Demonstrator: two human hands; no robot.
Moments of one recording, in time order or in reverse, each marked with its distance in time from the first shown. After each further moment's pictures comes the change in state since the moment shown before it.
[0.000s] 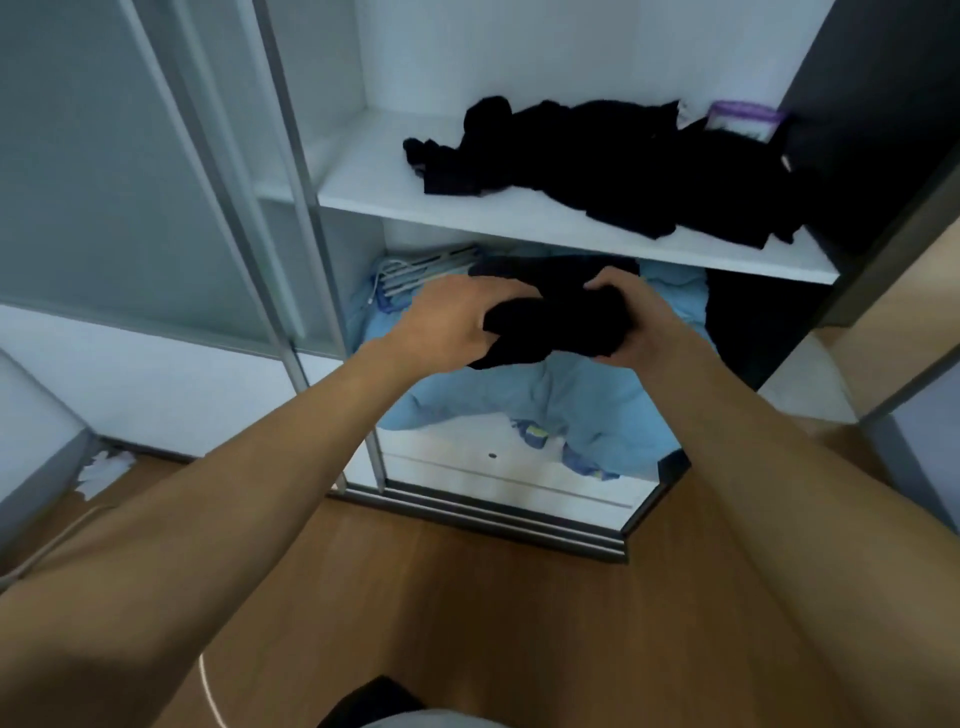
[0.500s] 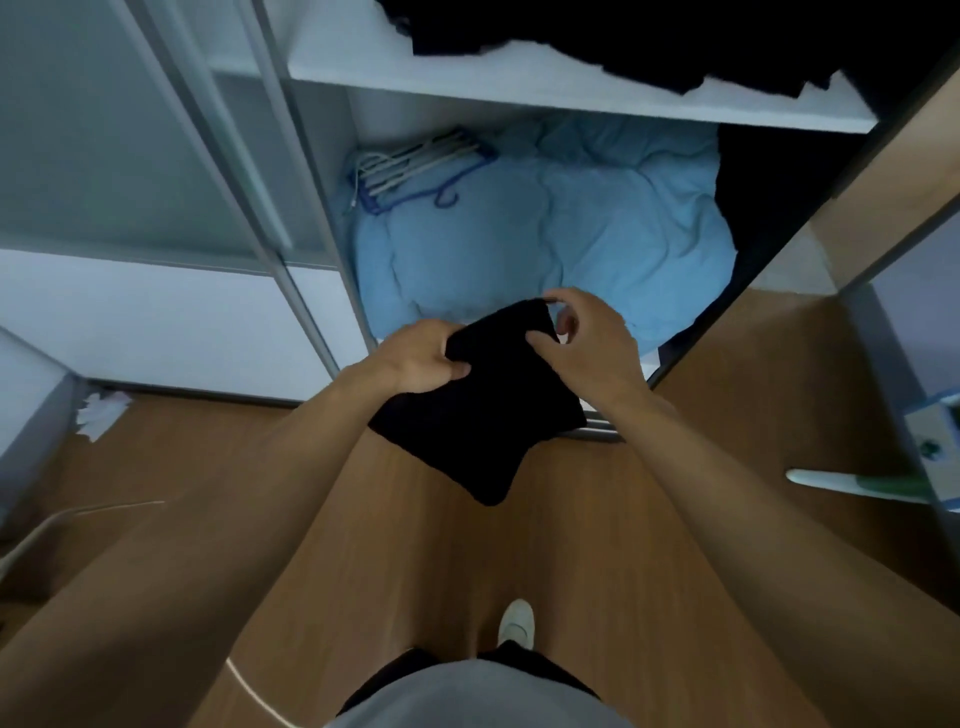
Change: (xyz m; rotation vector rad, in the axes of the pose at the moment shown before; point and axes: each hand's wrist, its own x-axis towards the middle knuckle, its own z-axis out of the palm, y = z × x) left_hand -0.137 -0.054 0.045 -0.230 -0.585 -0.506; right_hand -0.051 0.177 0.035 -1.185 0.405 -0.506
